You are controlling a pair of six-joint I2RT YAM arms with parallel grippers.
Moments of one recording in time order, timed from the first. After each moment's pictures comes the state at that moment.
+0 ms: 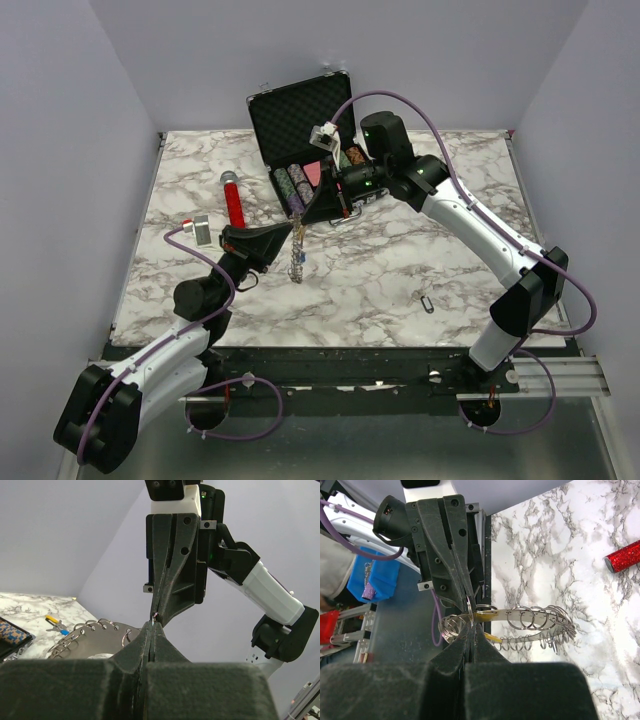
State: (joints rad) left arm -0.47 0.86 0.21 1.29 0.26 -0.92; right arm 0.69 1.69 1.73 -0.54 -1.01 0.08
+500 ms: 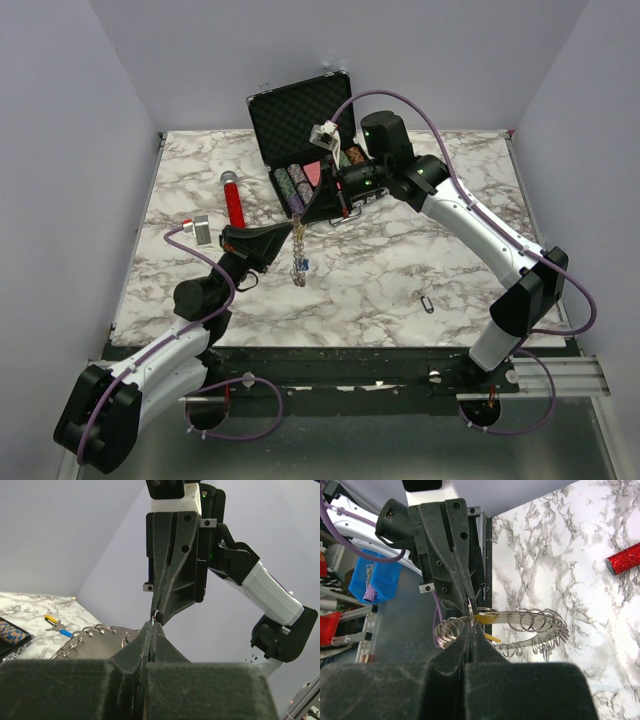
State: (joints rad) left arm -0.47 0.86 0.21 1.29 0.26 -0.93; right arm 0.69 1.69 1.73 -0.53 -1.02 0.09
